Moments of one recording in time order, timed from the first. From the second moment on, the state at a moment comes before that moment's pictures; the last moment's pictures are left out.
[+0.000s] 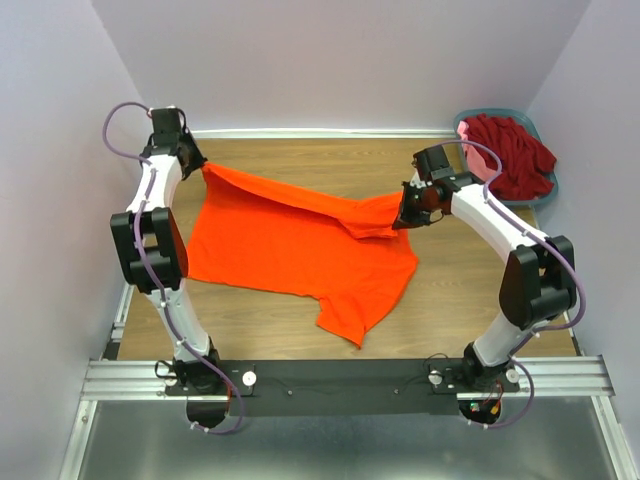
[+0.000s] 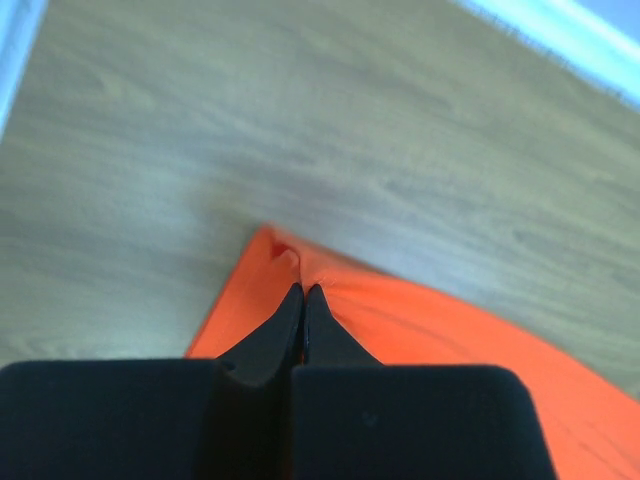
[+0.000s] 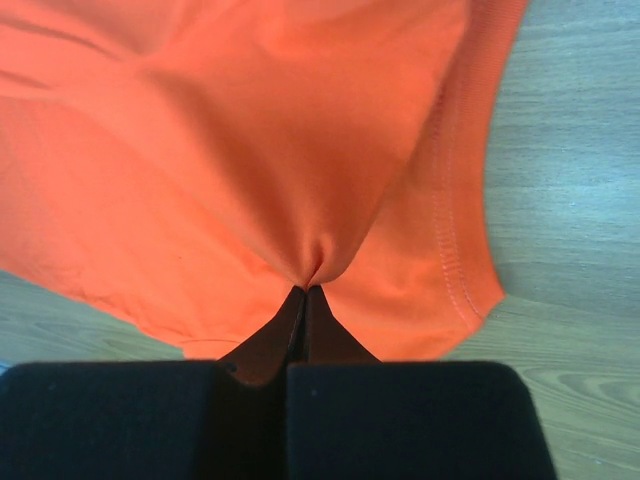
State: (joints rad) left arm 0.16 1.97 1.66 -0.44 0.05 -0.34; right arm 0.31 1.68 1.32 -0.71 -0.19 0.51
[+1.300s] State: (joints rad) left arm 0.17 1.98 1.48 -0.37 -0.08 -0.34; right arm 0.28 1.66 1.28 -0.66 -0.10 0.51
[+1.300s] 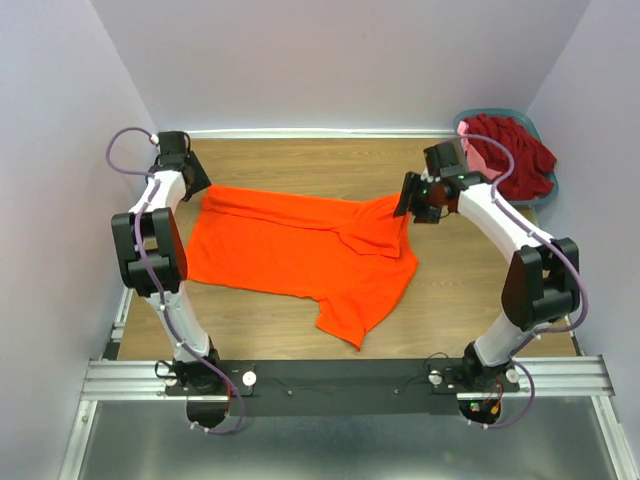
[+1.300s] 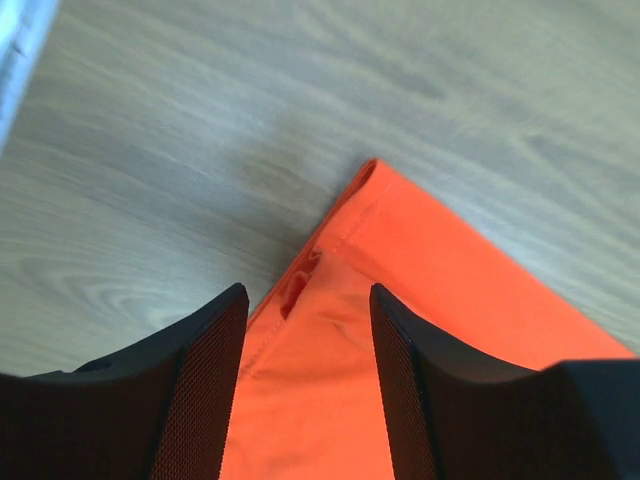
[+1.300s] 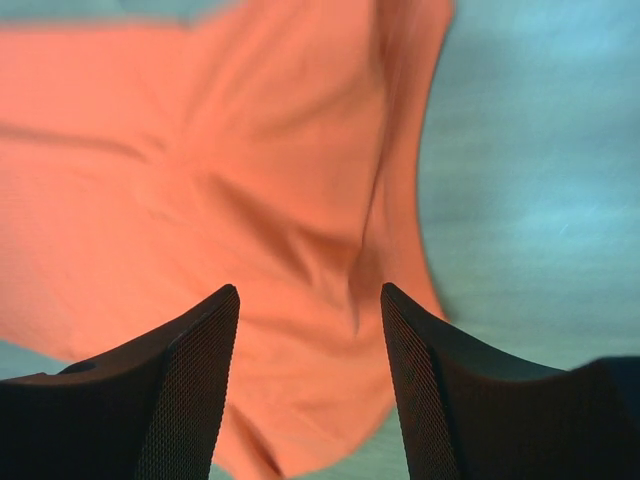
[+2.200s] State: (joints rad) left arm 0.07 2.01 1.47 -0.32 -0.10 -0.34; right arm 0.12 2.04 1.53 -0.40 -0.20 0.61
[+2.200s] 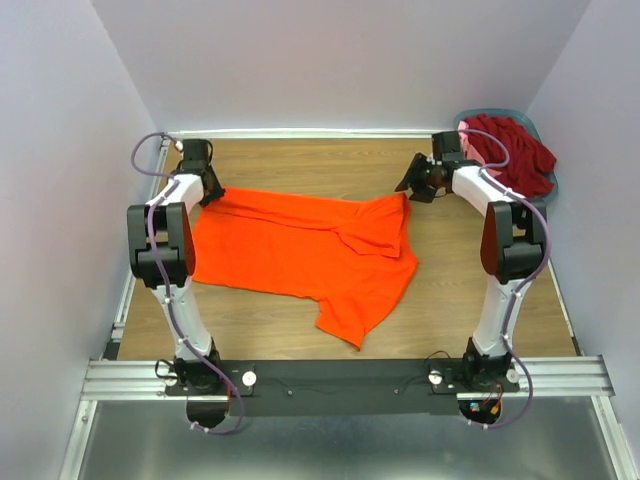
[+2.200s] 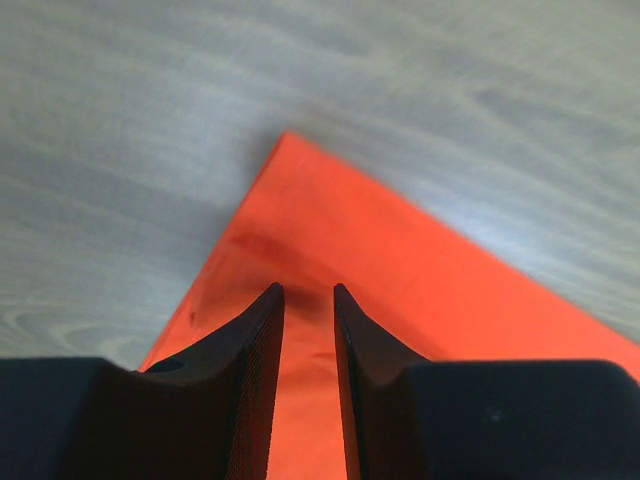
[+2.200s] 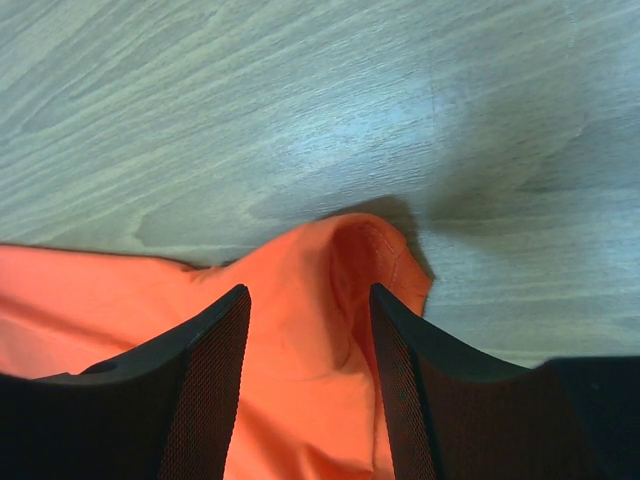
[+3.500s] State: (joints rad) left arm 0.07 2.08 1.59 -0.31 -0.09 -0.39; right arm 0.11 2.14 1.53 -0.31 -0.31 0.66
